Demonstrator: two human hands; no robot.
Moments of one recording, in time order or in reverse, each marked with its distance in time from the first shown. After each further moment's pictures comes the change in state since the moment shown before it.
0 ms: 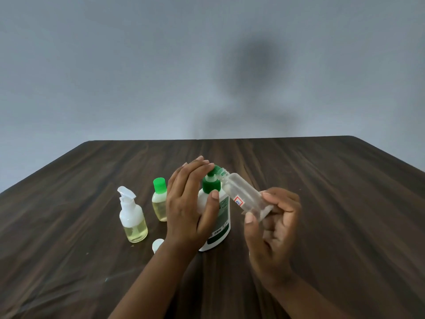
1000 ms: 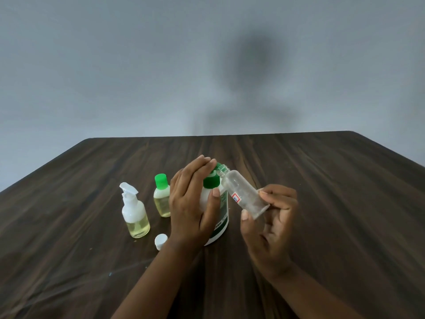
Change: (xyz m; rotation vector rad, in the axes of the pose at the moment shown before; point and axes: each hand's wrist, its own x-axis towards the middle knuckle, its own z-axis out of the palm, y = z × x) left_hand -0.007 -0.002 0.003 0.026 0.013 -0.021; right_hand 0.000 0.003 0.000 -0.043 -0.045 -0.036
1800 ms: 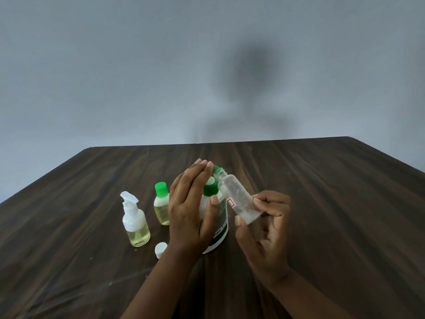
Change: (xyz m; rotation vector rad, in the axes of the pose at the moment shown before) left_hand 0.004 0.003 -0.003 0.024 0.011 0.032; right_hand 0.001 0.001 0.000 -0.046 -0.021 -0.021
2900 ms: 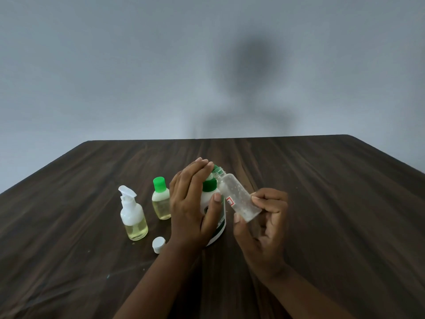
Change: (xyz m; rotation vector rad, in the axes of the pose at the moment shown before) left_hand -0.005 -0.001 0.007 0.000 -0.003 -0.021; right_hand -0.002 -0.001 -0.001 0.008 -0.003 0.019
